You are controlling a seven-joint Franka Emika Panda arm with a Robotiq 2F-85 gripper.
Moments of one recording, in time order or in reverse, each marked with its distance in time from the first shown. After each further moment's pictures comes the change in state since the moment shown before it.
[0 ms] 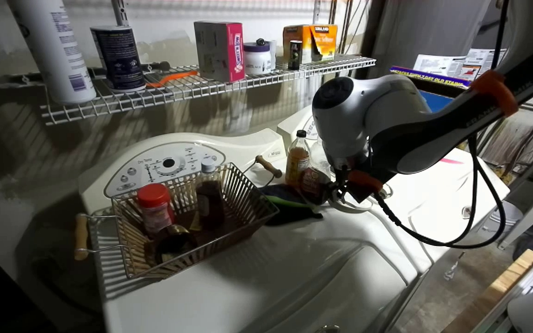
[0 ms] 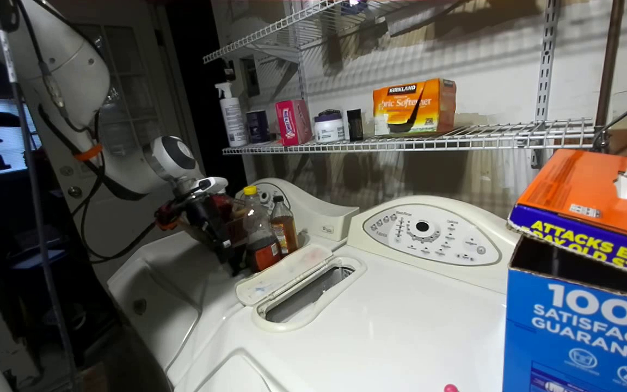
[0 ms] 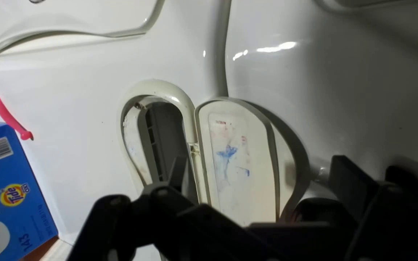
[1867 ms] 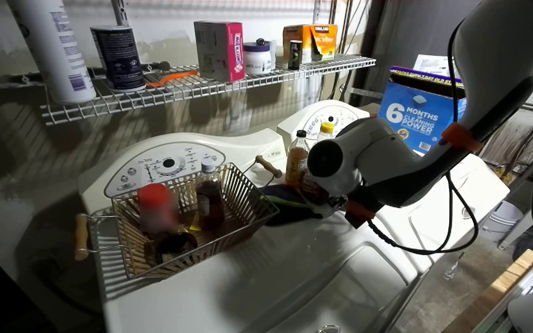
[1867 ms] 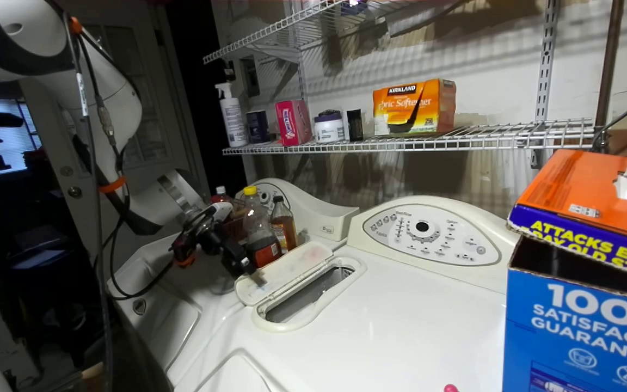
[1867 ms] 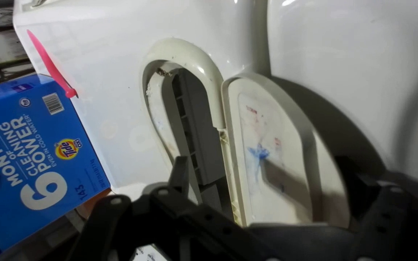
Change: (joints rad) arm 0.089 0.185 -0.092 0.008 -0.385 -0.057 0.306
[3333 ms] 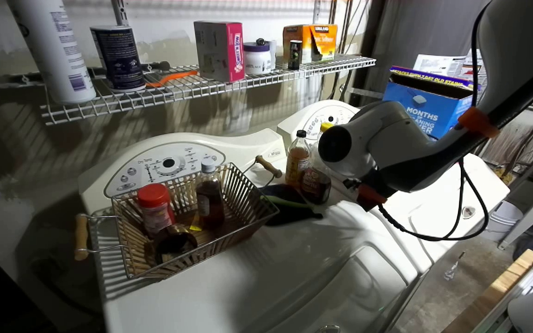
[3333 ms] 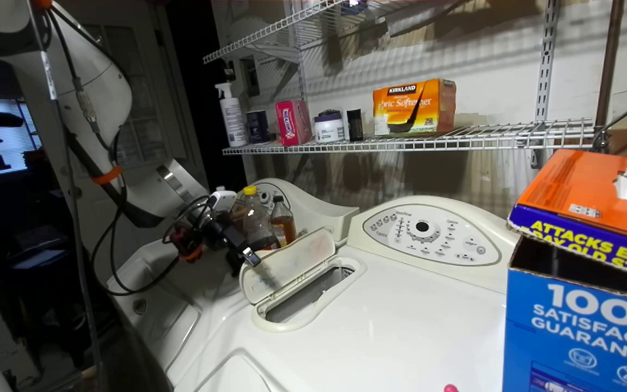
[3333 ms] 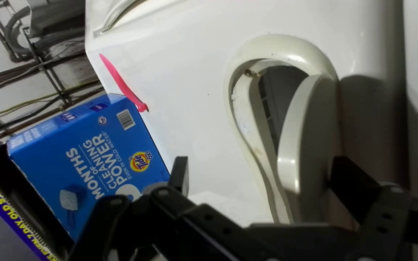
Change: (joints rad) arm -0.035 -0.100 -0.026 -0.051 0.000 -0.114 0.055
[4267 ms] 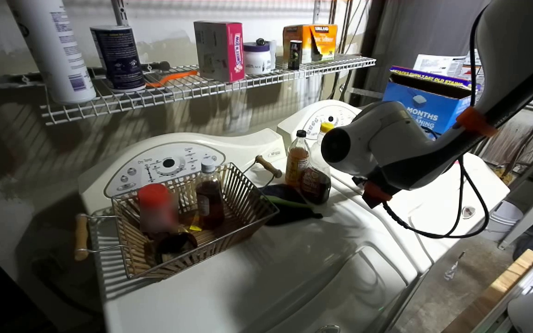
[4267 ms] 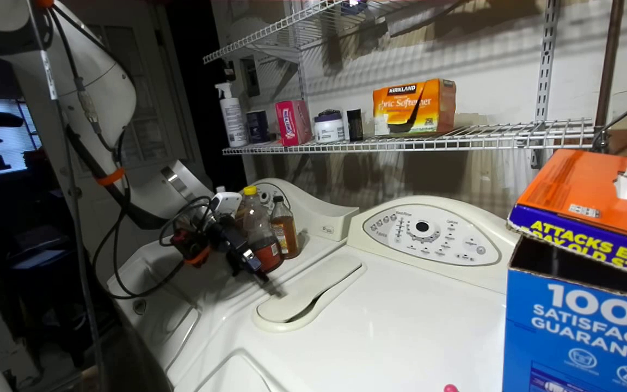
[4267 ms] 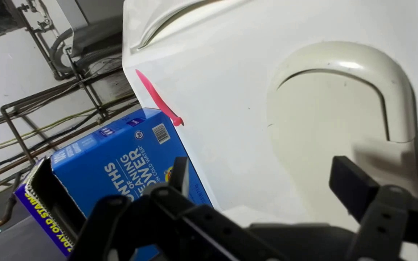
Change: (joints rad) arm -0.020 0.004 -0.016 -0.007 -0.003 -0.080 0.037
